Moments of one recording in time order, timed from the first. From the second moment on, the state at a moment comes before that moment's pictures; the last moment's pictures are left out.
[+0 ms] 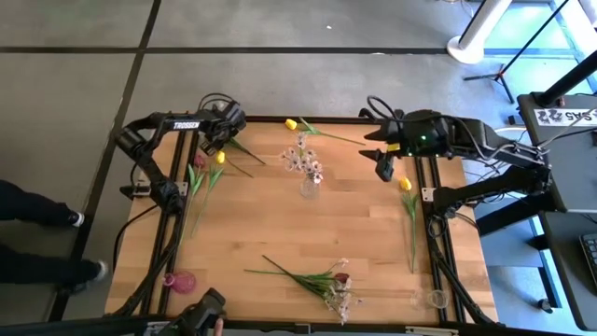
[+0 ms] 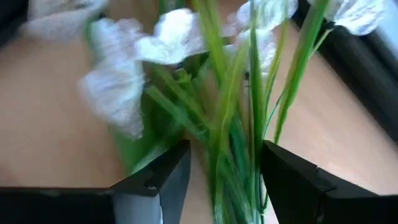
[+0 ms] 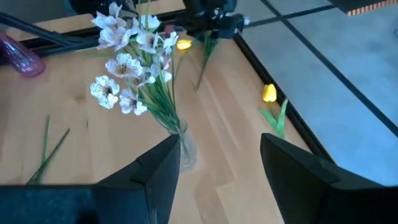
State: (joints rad) left arm 0.93 1.69 0.84 -0.46 -0.33 -1.46; right arm -0.11 1.14 1.46 -0.93 0.18 0.13
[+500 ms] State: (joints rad) left arm 0.81 1.56 0.84 -0.38 -0.33 -1.34; right arm -0.15 1.15 1.46 -0.92 0.18 -0.01
